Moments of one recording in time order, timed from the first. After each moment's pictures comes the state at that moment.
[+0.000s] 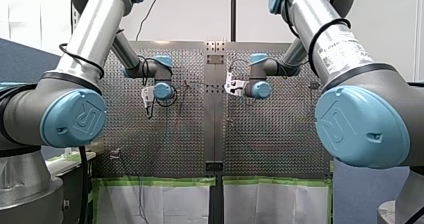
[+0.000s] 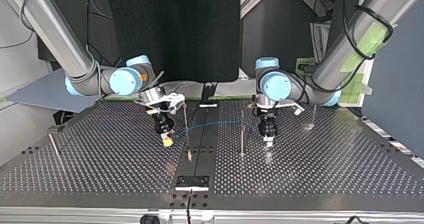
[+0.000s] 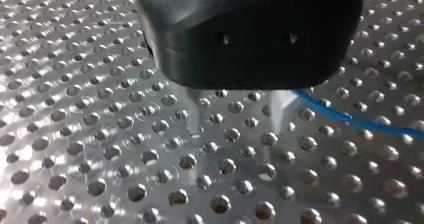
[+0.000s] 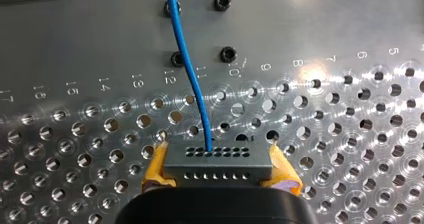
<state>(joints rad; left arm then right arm) -0.21 -2.03 -1.65 -2.57 -1.85 -1.71 2.07 -0.90 1.28 -0.47 1.35 1.70</state>
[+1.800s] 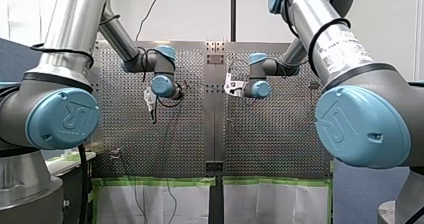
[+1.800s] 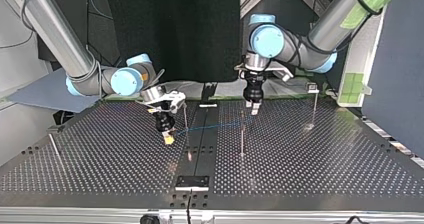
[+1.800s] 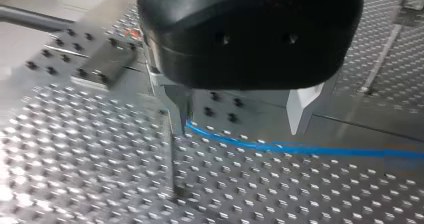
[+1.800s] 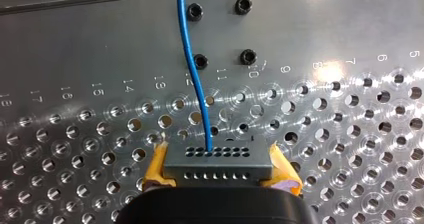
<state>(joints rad) -0.34 -1.81 -1.91 -2.59 -1.84 -1.85 2.07 -0.90 1.28 -0.43 1.36 1.70</state>
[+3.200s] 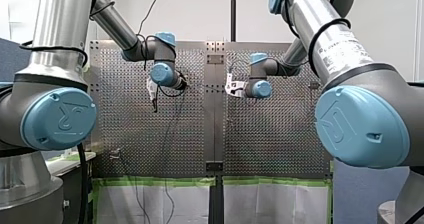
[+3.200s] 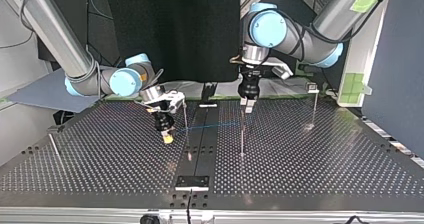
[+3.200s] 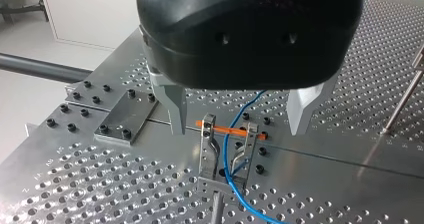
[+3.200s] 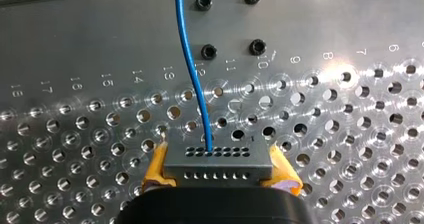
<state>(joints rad) -0.38 -1.72 -1.91 -2.66 -1.82 -1.80 2.07 -0.90 1.28 -0.41 1.35 1.70</state>
